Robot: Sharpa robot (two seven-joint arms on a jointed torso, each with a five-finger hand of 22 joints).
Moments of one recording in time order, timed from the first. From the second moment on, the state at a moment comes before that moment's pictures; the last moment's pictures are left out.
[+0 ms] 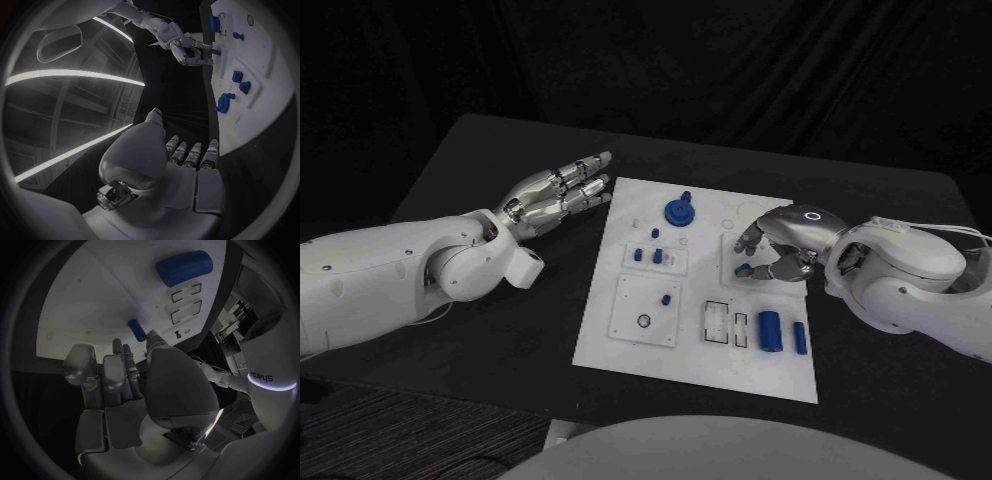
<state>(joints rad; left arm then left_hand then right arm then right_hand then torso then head) 1.25 -0.96 -0.22 1.50 -0.24 0.08 0.53 1.44 0.20 -0.22 0.28 0.34 0.15 0.00 0.03 0.02 0.00 0.05 0.00 0.00 0.00 0.18 0.00 0.00 0.17 0.03 0.29 0.03 0.07 1.30 -1.03 -0.25 1.80 -1.66 -0.26 -0.21 1.38 -0.13 0.08 0.27 0.11 0.93 0.13 0.09 0.14 1.01 0.08 0.26 0.20 1.45 0.00 1.24 1.03 0.09 1.42 0.10 1.04 1.31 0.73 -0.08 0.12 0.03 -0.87</state>
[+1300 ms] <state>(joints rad) 1.25 -0.96 -0.22 1.50 -0.24 0.08 0.52 1.45 0.22 -0.22 0.28 0.38 0.15 0.01 0.04 0.03 0.00 0.05 0.00 0.00 0.00 0.18 0.00 0.00 0.17 0.03 0.29 0.03 0.07 1.27 -1.02 -0.25 1.78 -1.64 -0.31 -0.13 1.53 -0.11 0.26 0.13 0.16 1.16 0.09 0.16 0.18 1.25 0.03 0.23 0.14 1.45 -0.04 1.21 0.98 0.09 1.42 0.07 1.04 1.31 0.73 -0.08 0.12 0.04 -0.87</state>
